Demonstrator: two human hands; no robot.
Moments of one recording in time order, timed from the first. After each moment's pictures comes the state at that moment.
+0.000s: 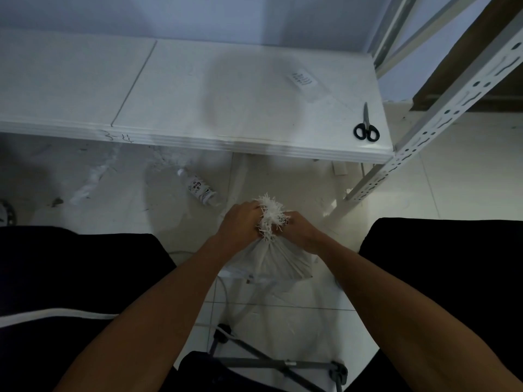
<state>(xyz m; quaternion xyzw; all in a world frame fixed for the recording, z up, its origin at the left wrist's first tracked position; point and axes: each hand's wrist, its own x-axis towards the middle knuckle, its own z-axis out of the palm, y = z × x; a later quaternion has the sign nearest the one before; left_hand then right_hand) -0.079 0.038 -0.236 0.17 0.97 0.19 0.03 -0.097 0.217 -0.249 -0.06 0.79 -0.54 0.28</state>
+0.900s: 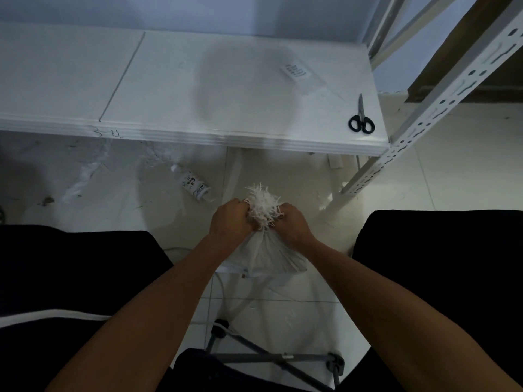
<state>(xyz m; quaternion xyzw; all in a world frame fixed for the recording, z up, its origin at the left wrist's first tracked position) -0.075 0.039 -0.241 -0.01 0.97 0.22 0.07 -0.085 0.207 -0.248 -0.07 0.90 -0.41 0.14</state>
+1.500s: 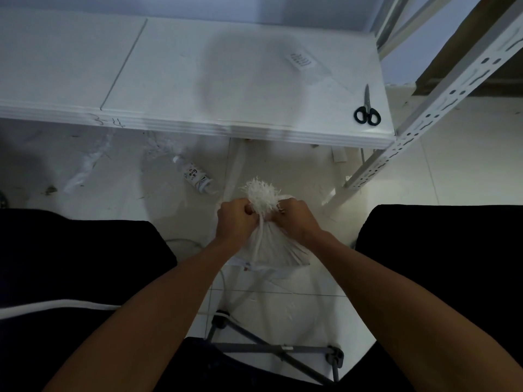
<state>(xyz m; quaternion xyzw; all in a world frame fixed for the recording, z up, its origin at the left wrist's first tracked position) -0.058 0.054 -0.255 -0.17 0.92 0.35 0.03 -0.083 0.213 -0.229 -0.10 0.91 -0.36 0.17</state>
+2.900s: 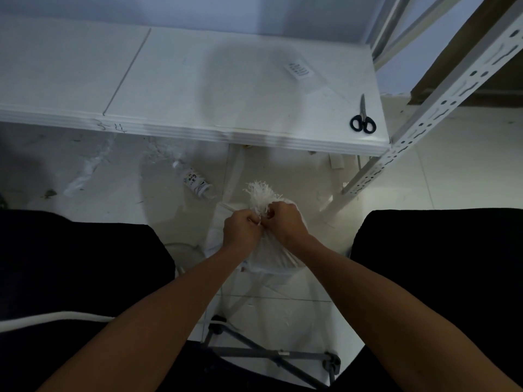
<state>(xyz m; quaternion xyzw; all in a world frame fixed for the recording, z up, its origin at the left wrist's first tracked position) -0.039 0.073 -0.234 -0.21 0.86 0.46 0.09 -0.086 0.191 -0.243 -0.05 0.94 -0.30 0.15</state>
